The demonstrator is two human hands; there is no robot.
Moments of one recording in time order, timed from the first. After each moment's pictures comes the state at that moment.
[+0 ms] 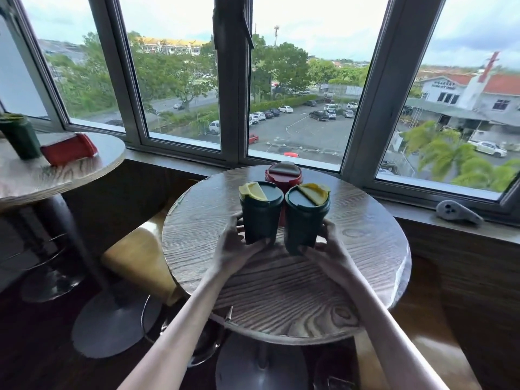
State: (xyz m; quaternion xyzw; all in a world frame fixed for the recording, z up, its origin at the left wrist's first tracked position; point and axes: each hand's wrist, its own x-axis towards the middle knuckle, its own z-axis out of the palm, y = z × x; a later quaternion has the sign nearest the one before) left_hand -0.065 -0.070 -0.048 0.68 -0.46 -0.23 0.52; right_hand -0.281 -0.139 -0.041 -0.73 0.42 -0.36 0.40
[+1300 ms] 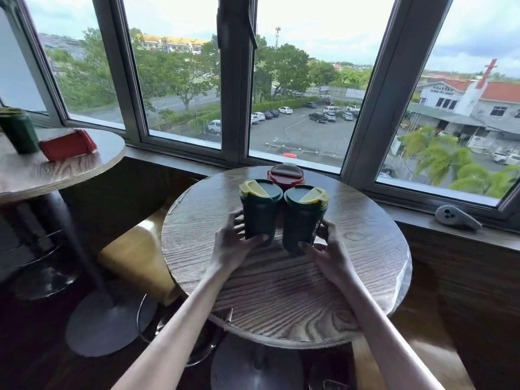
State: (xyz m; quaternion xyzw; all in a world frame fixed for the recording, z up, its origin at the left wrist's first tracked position) left_hand -0.065 -0.064 -0.033 0.65 -0.45 -0.23 0.56; right_hand -0.271 -0.141 -0.041 -0.71 0.42 -0.41 0.38
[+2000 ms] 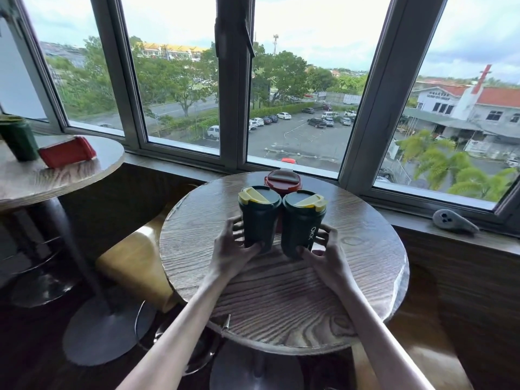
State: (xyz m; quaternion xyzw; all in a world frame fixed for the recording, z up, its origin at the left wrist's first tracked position) left_hand -0.066 -0.063 -0.037 0.66 -0.48 -0.18 0.54; right_hand -0.272 -0.137 -0.036 -0.70 0.41 -0.43 0.39
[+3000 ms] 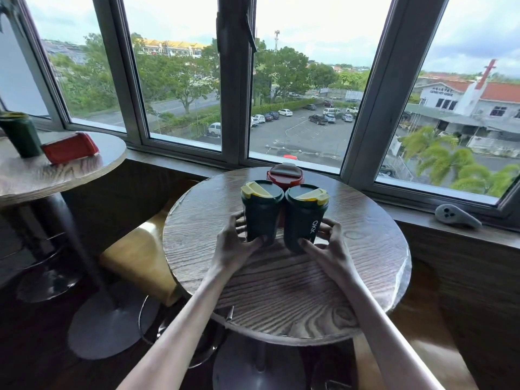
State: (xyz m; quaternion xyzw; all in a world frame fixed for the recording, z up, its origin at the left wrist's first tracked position) left_hand -0.068 -0.060 -0.036 0.68 -0.48 -0.20 0.52; right_hand -0.275 -0.135 -0.034 -0.73 0.43 -0.42 0.35
